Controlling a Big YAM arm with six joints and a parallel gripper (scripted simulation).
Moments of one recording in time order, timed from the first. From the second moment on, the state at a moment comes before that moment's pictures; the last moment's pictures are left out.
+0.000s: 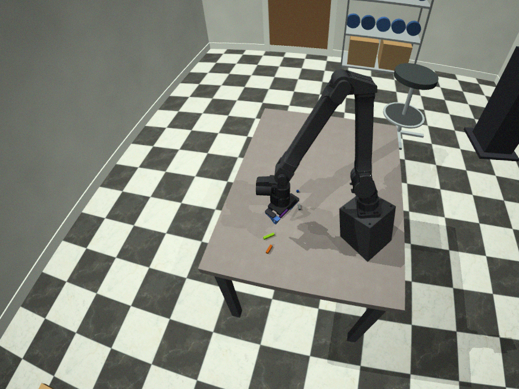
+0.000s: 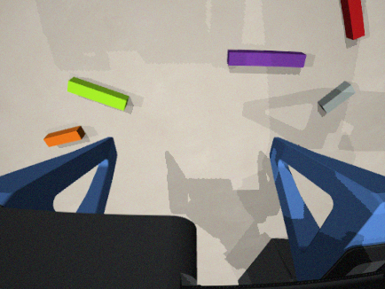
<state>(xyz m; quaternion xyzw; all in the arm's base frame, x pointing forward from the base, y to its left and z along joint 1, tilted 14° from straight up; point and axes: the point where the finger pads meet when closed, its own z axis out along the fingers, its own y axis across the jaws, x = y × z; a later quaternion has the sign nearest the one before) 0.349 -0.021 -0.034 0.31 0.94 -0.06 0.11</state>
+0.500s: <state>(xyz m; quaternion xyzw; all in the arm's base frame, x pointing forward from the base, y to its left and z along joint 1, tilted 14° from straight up) 0.342 -0.043 -0.032 0.16 0.98 -0.08 0.10</state>
